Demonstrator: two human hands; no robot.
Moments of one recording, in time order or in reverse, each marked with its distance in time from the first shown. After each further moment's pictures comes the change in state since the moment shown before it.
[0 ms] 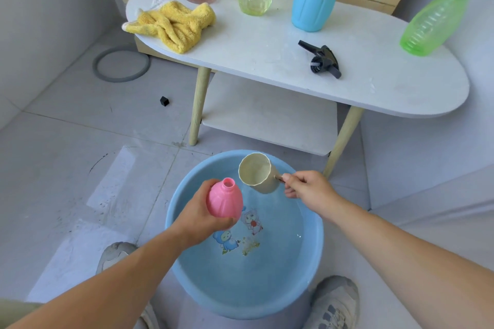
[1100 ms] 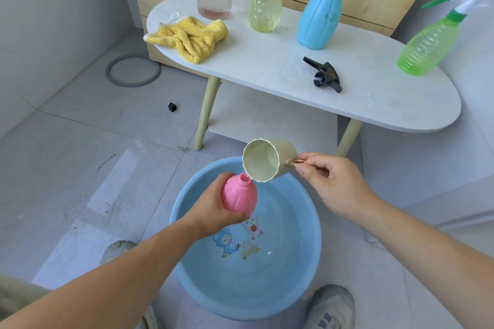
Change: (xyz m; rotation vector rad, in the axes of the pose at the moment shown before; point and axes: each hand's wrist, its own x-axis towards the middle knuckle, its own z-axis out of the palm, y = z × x) left_hand 0.001 0.030 0.005 0.027 -0.023 0.119; right_hand -0.070 -0.077 -0.032 -0.243 0.080 -0.389
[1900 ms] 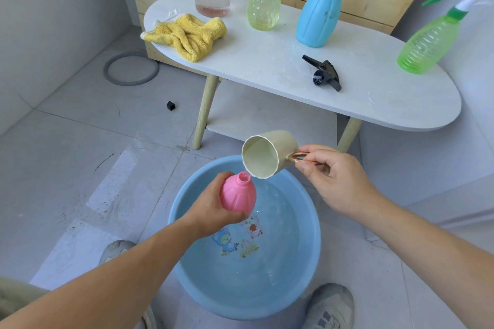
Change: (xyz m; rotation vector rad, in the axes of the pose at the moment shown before) left_hand 0.003 -0.004 0.002 0.008 0.010 0.001; right_hand 0.001 -0.003 -0.004 -0.083 0.029 -0.105
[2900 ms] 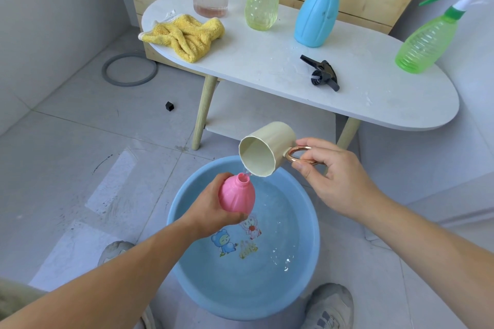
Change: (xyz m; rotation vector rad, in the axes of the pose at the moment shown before) left_hand 0.000 0.000 0.000 0.003 -0.005 -0.008; right_hand 0.001 -0.003 -0.006 -0.172 0.015 -0.149
